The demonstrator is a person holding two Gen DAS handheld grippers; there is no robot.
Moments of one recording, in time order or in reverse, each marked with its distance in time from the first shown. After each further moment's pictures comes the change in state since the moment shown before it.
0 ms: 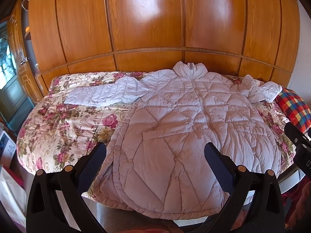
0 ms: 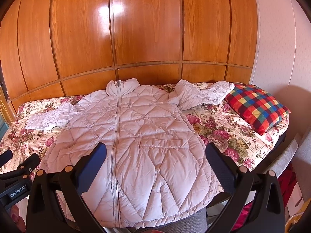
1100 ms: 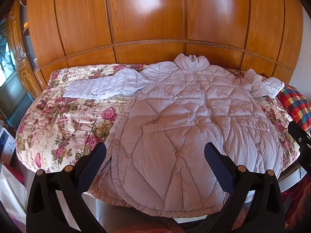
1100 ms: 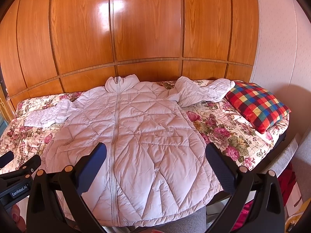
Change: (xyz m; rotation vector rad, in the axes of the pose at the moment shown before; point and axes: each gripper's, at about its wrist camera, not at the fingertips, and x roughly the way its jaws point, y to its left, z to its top) left arm 0.015 0.001 -0.002 -0.008 0.057 0.001; right arm 0.006 -0.001 0.001 -0.006 0.028 -0.006
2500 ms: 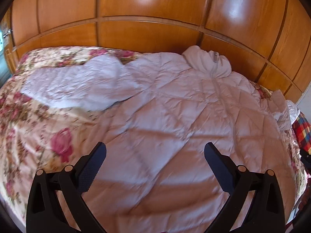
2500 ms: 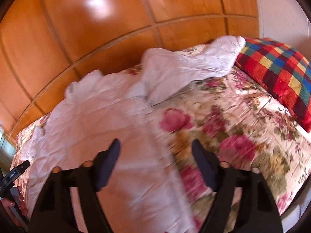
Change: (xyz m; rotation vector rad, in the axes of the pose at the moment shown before) left arm 0.220 0.013 0.090 -0.117 0.077 -0.128; right arm 0.235 -0.170 0.046 0.297 0.189 0.121
